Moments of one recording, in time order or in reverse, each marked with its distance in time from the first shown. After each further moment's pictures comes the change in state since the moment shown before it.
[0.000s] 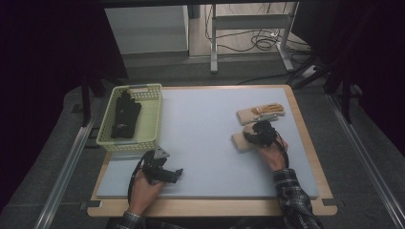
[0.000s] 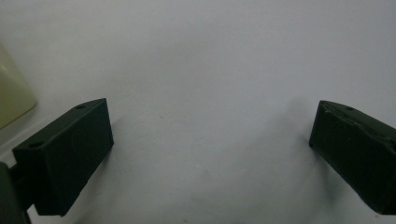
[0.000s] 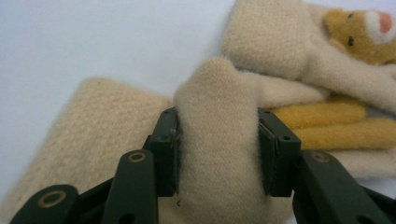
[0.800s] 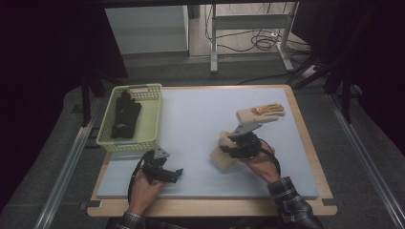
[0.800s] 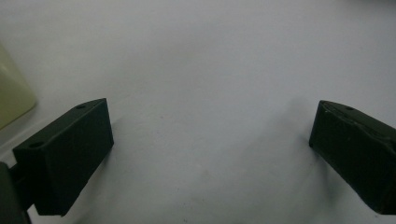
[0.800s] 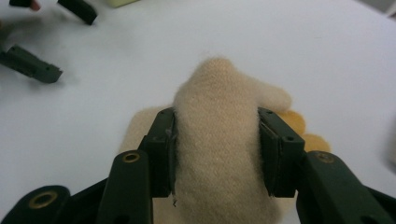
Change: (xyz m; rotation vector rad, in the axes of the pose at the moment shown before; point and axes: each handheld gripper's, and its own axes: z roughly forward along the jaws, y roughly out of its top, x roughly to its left) left arm 0.000 0.000 0.000 0.003 0.001 0.006; right arm 0.089 0.020 -0.042 -0.114 0.321 -0.280
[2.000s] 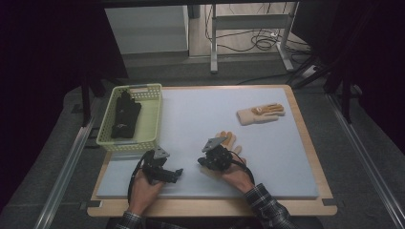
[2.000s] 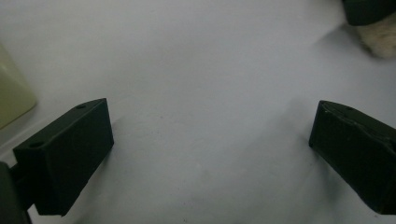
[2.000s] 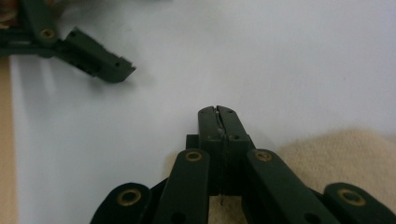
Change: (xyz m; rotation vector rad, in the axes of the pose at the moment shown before) left arm 0.000 0.000 0.000 -0.007 -0.001 -0.010; right arm 0.059 0.005 0.061 0.087 0.149 -0.005
